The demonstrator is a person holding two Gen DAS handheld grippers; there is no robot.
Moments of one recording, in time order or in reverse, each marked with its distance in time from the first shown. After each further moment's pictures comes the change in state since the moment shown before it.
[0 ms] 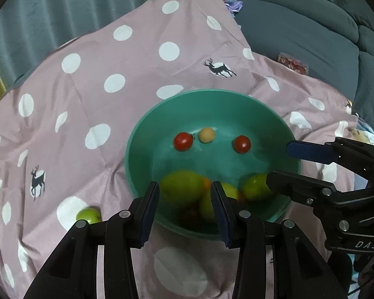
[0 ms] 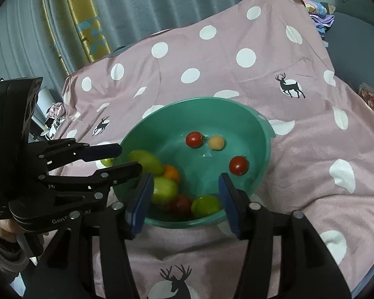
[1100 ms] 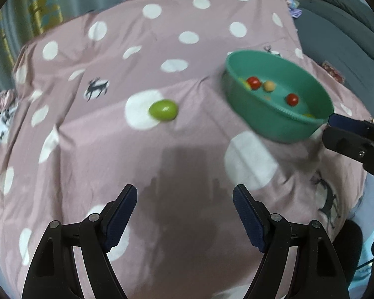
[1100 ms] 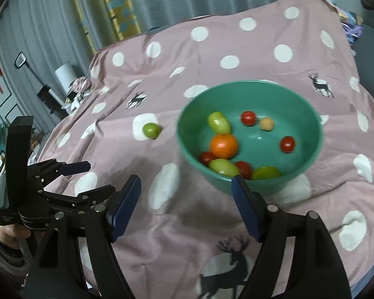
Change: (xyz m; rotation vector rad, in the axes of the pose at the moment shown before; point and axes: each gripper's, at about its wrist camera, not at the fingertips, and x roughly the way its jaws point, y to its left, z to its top) left arm -0.054 0.067 -0.126 -0.295 0.092 0.131; right arm -0.006 0.072 -0.030 -0.115 0.083 0.090
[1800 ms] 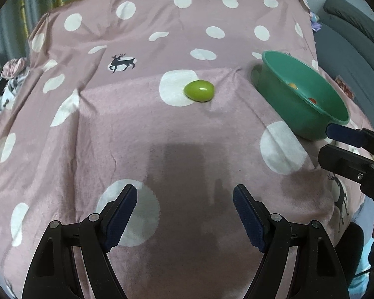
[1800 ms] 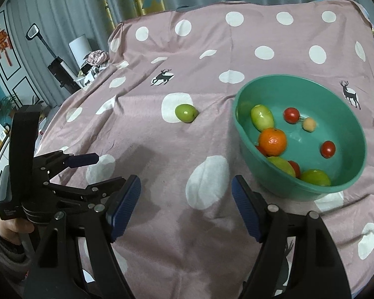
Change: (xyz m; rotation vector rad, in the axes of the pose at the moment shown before) left arm 0.004 0.048 -0.025 -0.118 0.005 -0.023; right arm 0.037 0.055 0.001 -0.103 0.097 0.035
